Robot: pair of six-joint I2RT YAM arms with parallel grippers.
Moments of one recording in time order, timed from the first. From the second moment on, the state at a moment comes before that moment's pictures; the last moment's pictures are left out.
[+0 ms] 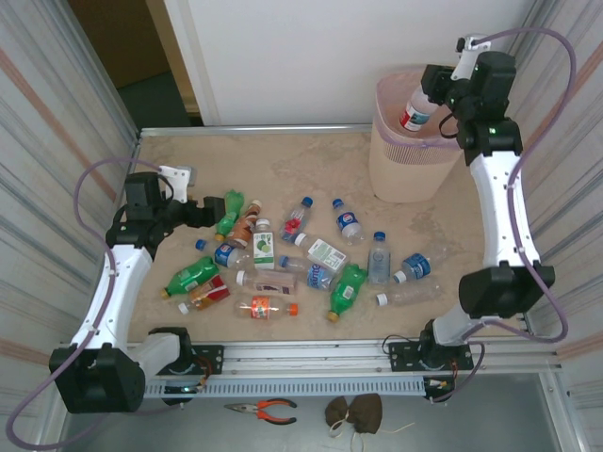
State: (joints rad) left arm 0.00 1.06 0.93 -0.53 0.42 0.02; right arm 0.01 1.61 1.90 -0.46 -0.13 0.18
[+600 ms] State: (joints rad) left arm 0.00 1.08 0.93 -0.52 0.43 0.02; right arm 0.00 1.98 2.23 -0.74 -0.17 0.15
